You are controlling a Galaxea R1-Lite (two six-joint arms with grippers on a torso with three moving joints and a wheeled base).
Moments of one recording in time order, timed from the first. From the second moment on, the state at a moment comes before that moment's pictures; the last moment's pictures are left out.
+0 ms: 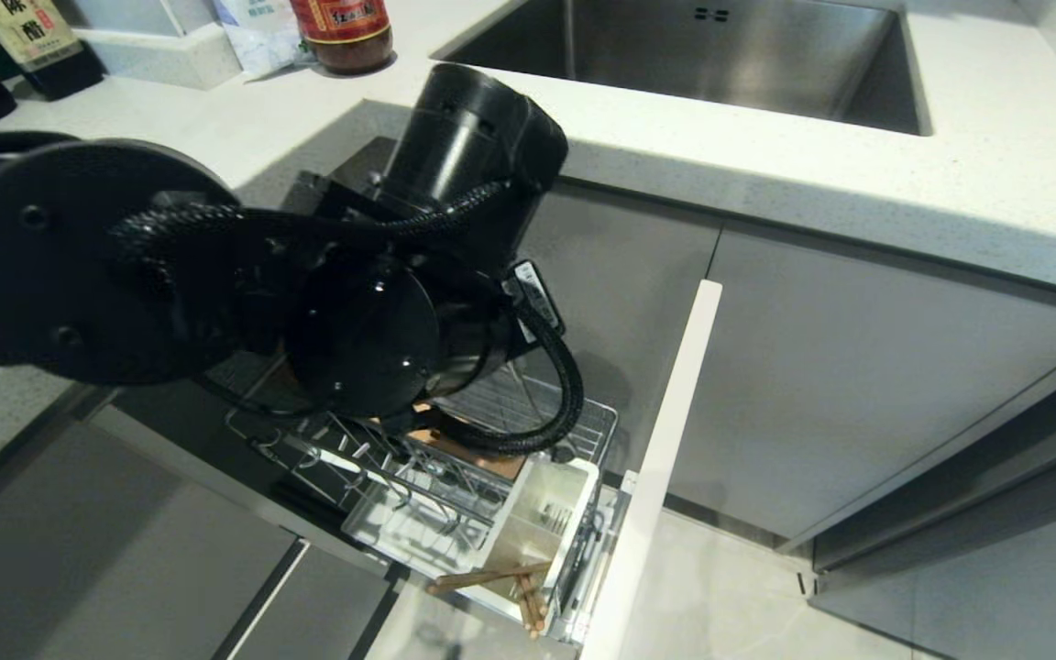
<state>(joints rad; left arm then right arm) -0.95 1.74 -1.56 0.43 0.72 -0.87 0.00 0.00 0.00 0.00 -0.01 0.04</state>
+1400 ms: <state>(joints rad) -0.71 1.25 -1.80 0.37 0.86 -0.64 0.00 0.00 0.00 0.00 -0.01 0.04</state>
